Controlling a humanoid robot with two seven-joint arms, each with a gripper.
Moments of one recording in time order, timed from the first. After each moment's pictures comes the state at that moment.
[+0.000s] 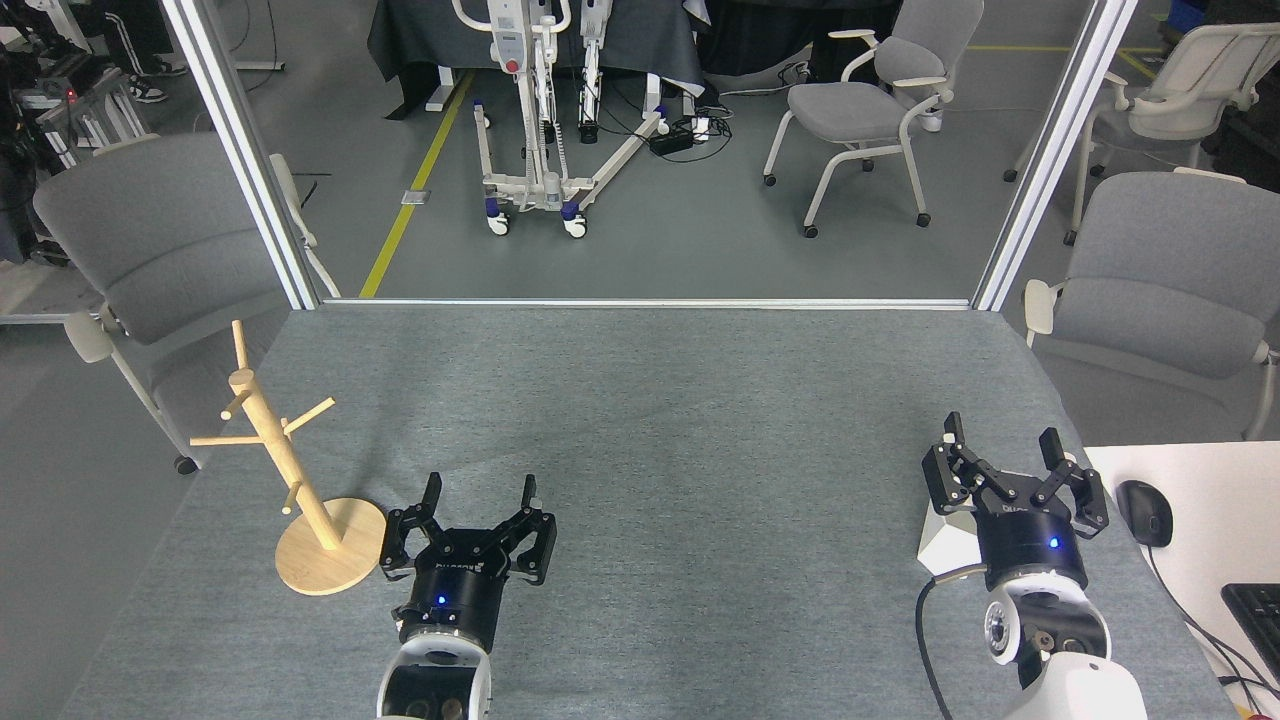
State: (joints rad) left arm -0.13 -0.13 -0.09 -1.49 -1.63 0.09 0.03; right arm -0.24 -0.03 -0.21 -1.40 1.43 -0.06 -0.01
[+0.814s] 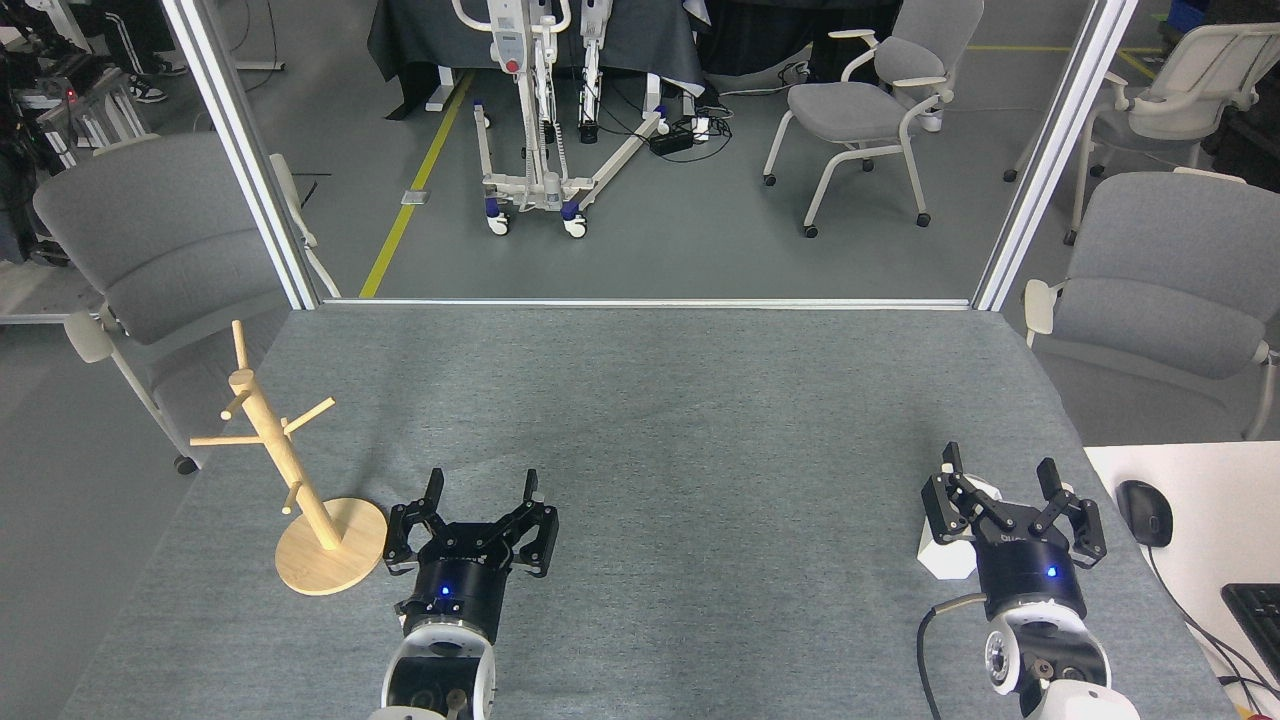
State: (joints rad) left arm -0.15 -0.13 -0.10 -1.49 -1.62 0.11 -0.01; right arm -0.19 -0.04 -0.21 -1.38 1.44 -0.06 -0.01
